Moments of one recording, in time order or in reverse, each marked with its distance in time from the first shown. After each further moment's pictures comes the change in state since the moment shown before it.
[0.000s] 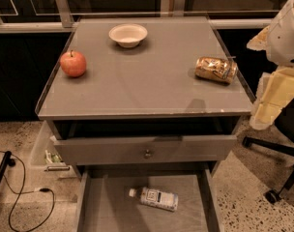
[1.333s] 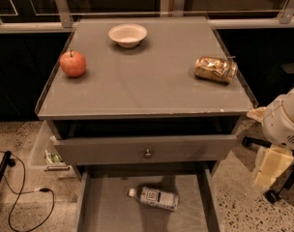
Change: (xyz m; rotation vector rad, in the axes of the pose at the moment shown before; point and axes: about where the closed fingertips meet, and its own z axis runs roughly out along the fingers) arm 0.079 0.066 0.127 -0.126 0.004 0.068
